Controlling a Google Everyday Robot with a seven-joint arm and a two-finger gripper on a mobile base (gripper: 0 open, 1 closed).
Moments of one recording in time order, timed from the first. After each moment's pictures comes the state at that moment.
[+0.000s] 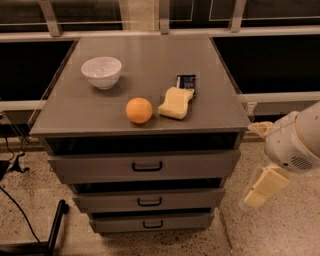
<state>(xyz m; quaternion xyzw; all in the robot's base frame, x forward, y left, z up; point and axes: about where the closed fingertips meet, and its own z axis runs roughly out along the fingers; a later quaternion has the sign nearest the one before) 0.413 -0.193 0.849 -0.57 0.79 0.07 0.23</state>
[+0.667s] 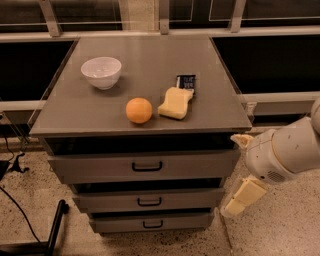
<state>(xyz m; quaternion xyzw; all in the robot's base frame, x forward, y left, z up) 0.421 -0.169 0.804 -0.58 0.77 0.09 0.25</state>
